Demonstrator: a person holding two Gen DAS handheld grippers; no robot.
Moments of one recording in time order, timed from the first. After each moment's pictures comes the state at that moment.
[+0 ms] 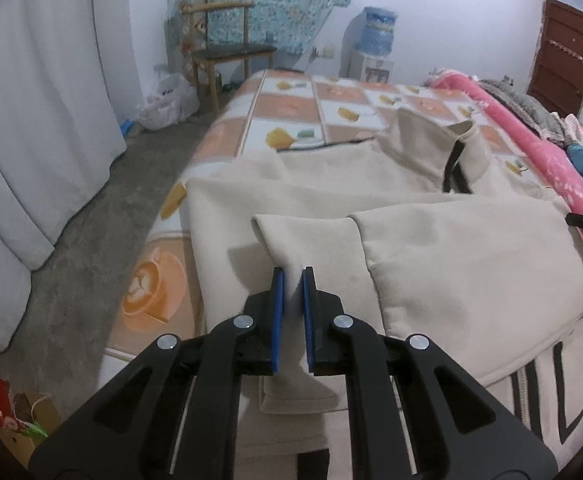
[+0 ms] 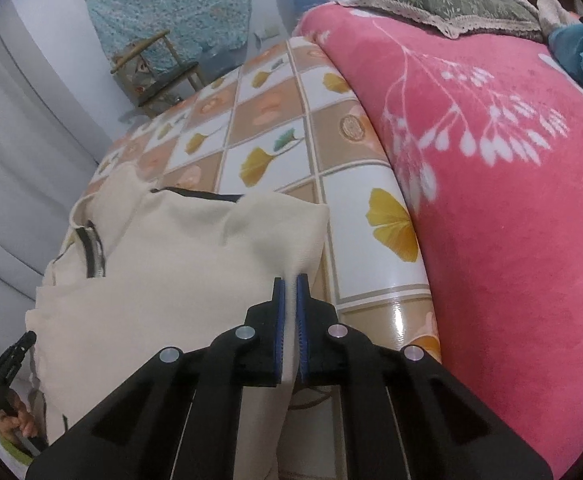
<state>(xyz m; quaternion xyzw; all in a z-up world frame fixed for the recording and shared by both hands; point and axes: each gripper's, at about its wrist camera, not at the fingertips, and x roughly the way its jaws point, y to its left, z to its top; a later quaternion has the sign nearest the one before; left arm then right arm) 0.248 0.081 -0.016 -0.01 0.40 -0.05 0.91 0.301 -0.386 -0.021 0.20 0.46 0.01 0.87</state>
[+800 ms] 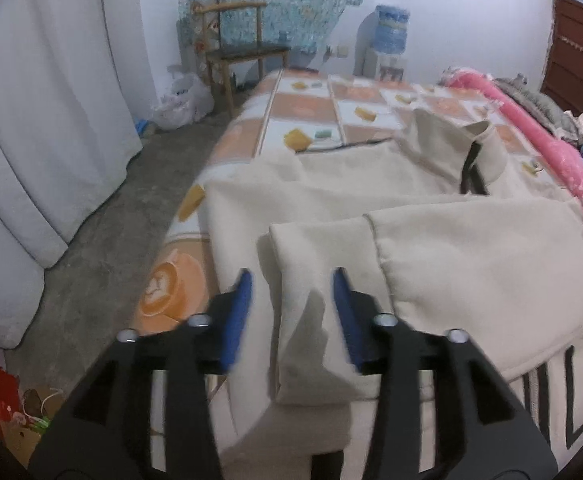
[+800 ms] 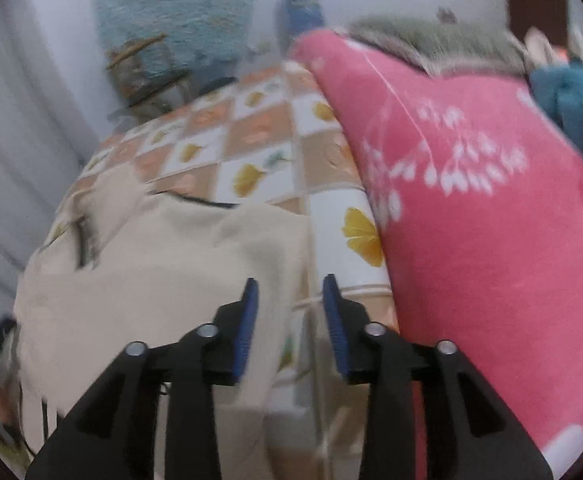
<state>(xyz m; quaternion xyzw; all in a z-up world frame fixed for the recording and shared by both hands) 0.241 0.082 -0.007 0.01 0.39 -0.03 0.92 0.265 -0.369 0.018 0.12 0.43 -0.01 0.89</state>
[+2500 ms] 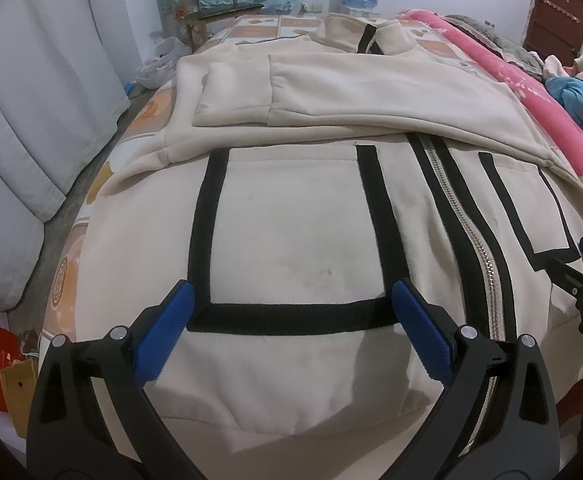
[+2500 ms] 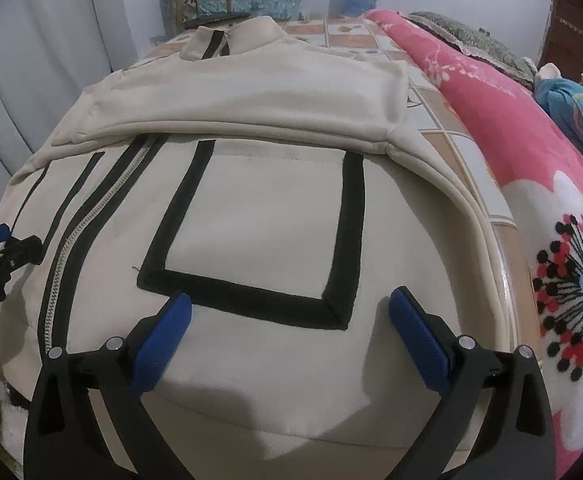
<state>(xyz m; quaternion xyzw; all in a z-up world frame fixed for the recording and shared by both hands) 0.077 0.028 -0.039 0.03 0.47 -0.05 0.88 0.060 -0.229 -0.025 0.02 0.48 0.00 0.88</state>
